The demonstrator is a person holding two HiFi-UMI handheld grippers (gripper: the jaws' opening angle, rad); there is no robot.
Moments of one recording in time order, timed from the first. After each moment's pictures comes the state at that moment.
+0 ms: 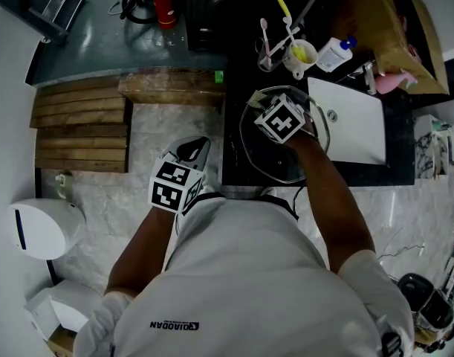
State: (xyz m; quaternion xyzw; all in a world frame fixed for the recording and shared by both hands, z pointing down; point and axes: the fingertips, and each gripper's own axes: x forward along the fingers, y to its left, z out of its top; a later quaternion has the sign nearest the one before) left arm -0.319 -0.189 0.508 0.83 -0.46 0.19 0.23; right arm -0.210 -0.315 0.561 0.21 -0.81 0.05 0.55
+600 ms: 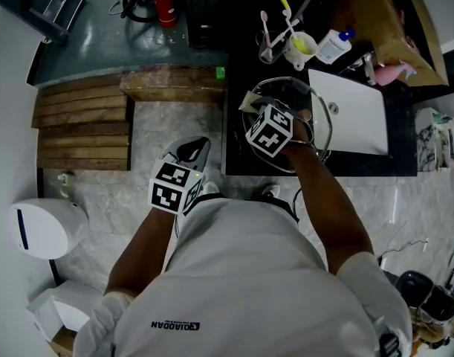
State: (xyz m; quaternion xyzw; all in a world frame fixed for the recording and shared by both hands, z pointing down) left arm -0.323 -0.156 0.508 0.84 -0.46 0.19 0.23; right arm -0.235 -0.266 0.565 0.17 -0.80 -0.07 0.56
